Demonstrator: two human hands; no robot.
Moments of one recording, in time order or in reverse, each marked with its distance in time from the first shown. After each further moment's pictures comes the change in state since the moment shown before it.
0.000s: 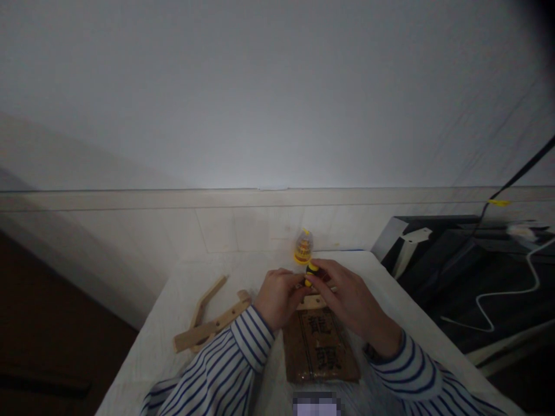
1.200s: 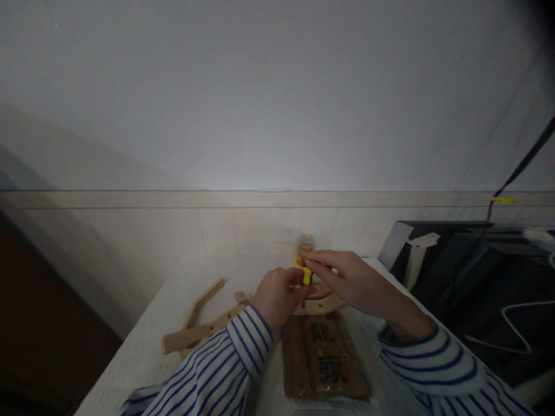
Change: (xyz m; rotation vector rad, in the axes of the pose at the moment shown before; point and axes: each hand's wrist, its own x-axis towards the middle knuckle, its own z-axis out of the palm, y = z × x) left_hand -0.002 0.003 0.011 -0.018 0.103 -0.148; right_hand 0.020 0.007 -0.013 0.109 -0.149 -0.160
